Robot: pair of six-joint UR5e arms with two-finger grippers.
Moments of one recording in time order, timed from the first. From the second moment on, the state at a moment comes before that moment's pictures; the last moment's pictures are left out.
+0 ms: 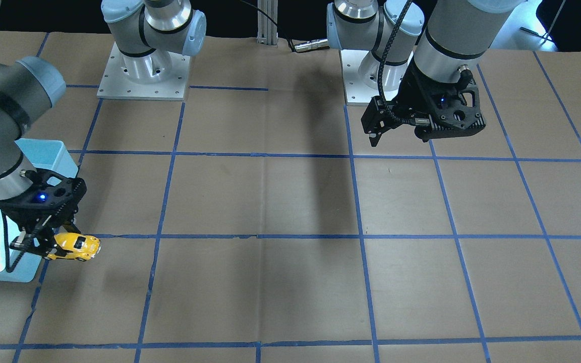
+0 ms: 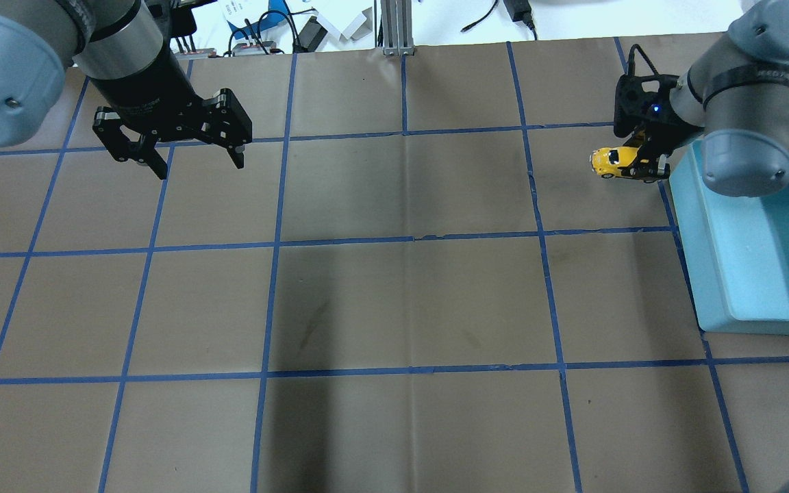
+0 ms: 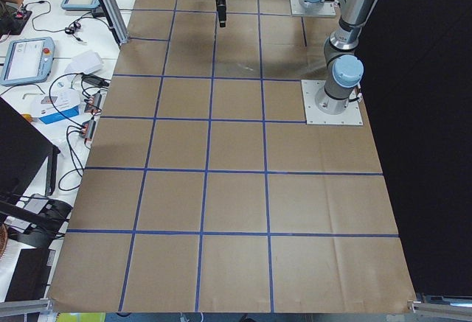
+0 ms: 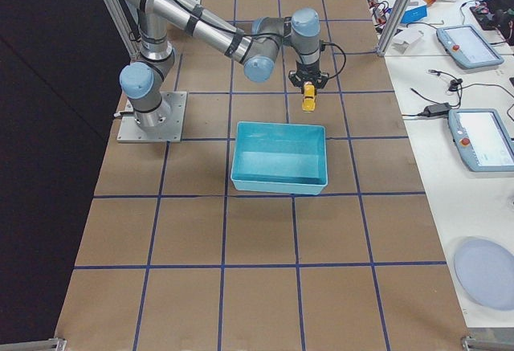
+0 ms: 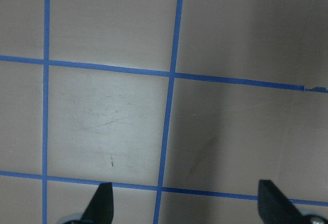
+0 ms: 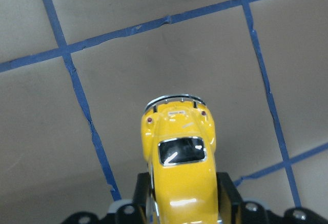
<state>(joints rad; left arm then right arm) -1.59 -1.62 -1.53 -1.60 1.57 -0.14 1.28 -1.36 1.77 -2.18 -1.49 -1.49</state>
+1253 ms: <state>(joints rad) -1.59 -1.62 -1.52 -1.60 1.56 -0.14 0.89 -1.36 1.92 -2.09 -1.65 -0.55</state>
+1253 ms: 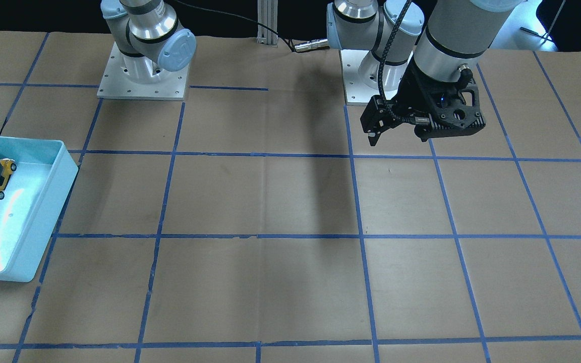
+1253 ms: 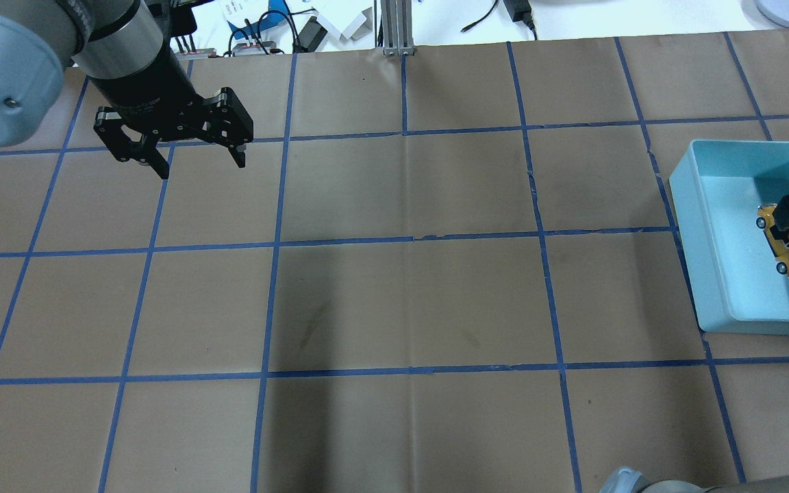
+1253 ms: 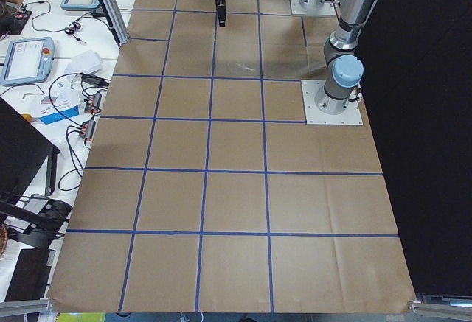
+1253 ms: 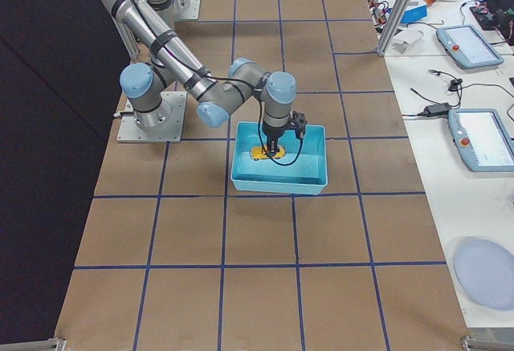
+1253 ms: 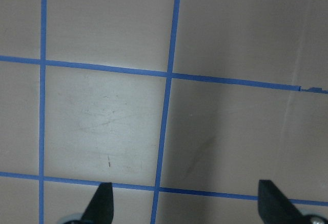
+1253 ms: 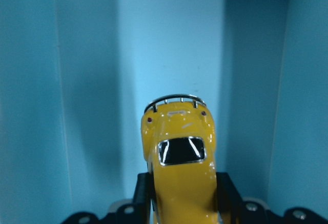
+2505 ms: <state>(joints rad) -1.59 -1.62 -1.52 -1.60 1.56 -0.14 0.90 -1.25 1.92 -2.18 -1.67 -0.39</state>
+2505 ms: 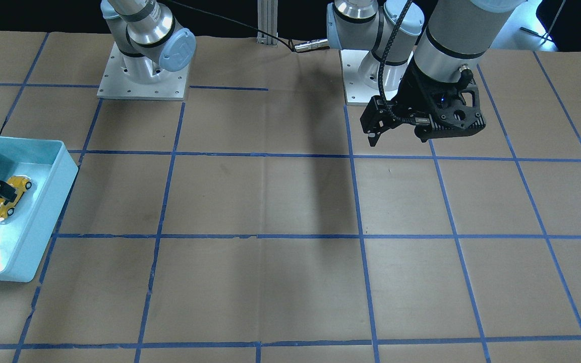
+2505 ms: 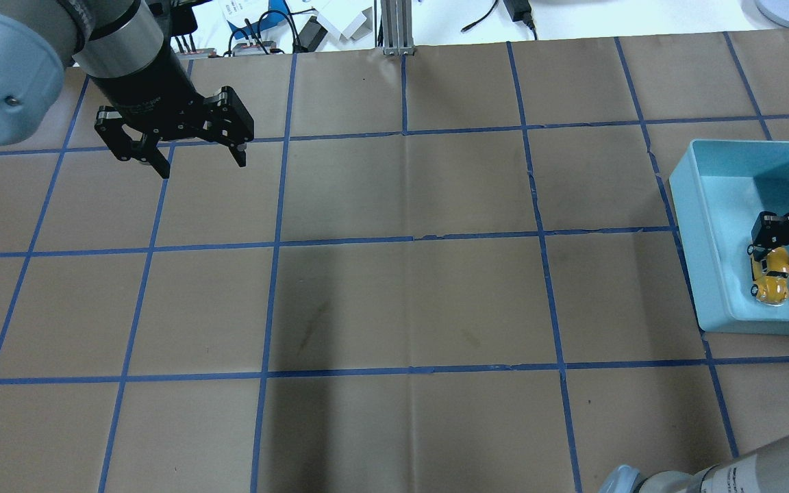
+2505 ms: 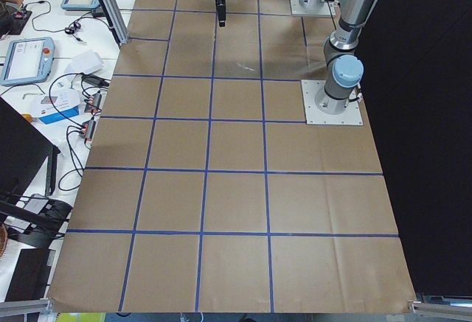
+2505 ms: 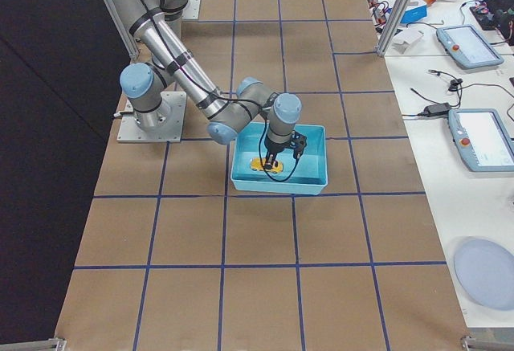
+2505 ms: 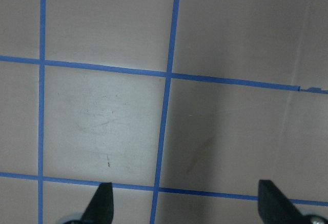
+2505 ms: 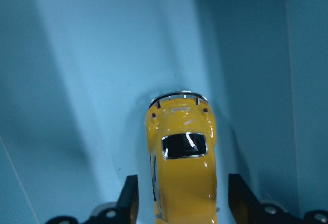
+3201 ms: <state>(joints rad) -1.59 -1.62 -1.52 -1.60 1.57 -0.14 1.08 -1.47 1.73 -1.95 -1.65 -0.40</state>
